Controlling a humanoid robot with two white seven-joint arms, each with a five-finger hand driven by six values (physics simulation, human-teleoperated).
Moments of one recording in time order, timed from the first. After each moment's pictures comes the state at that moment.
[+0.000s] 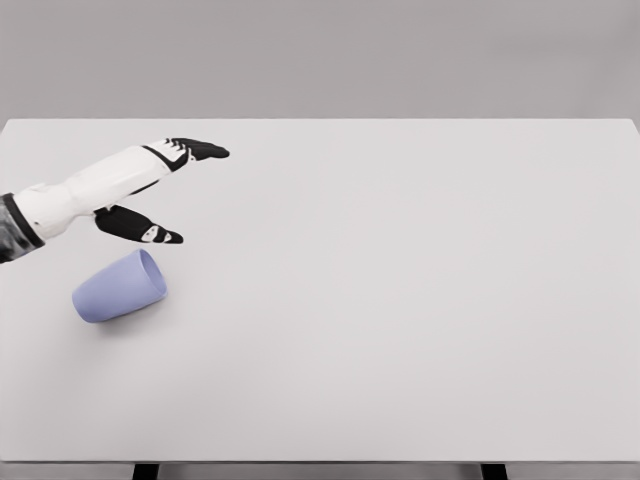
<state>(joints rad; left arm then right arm) -0.33 0.76 -0.29 -1.72 -0.06 -0.39 -0.50 -0.02 0.00 -0.08 -0.01 0.07 -0.06 0.07</state>
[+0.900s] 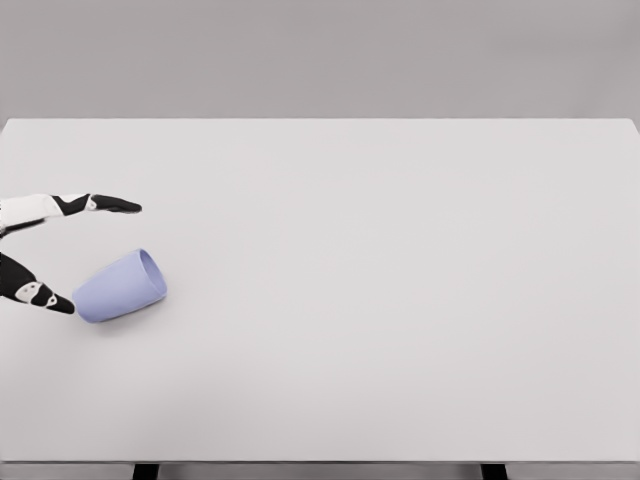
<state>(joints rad) -0.32 1.35 -0.53 -1.77 0.66 -0.47 -0.60 -0.02 0.00 -0.08 -0.01 0.07 -0.06 0.07</state>
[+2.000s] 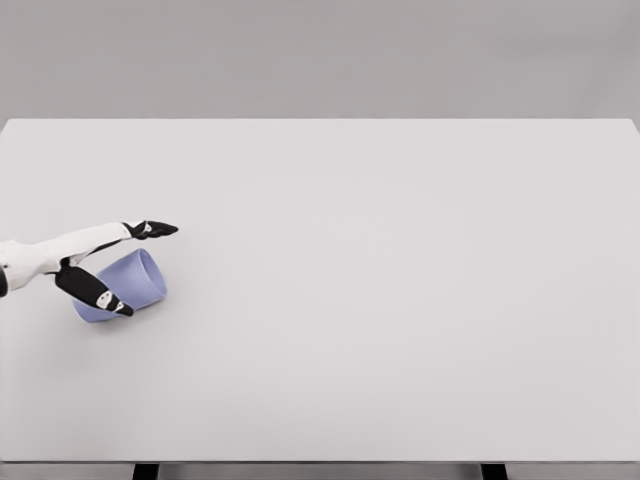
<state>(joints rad) -0.31 1.09 -0.58 -1.76 0.28 0.01 -0.46 -0.02 0.00 -0.08 -0.01 0.07 -0.06 0.07</state>
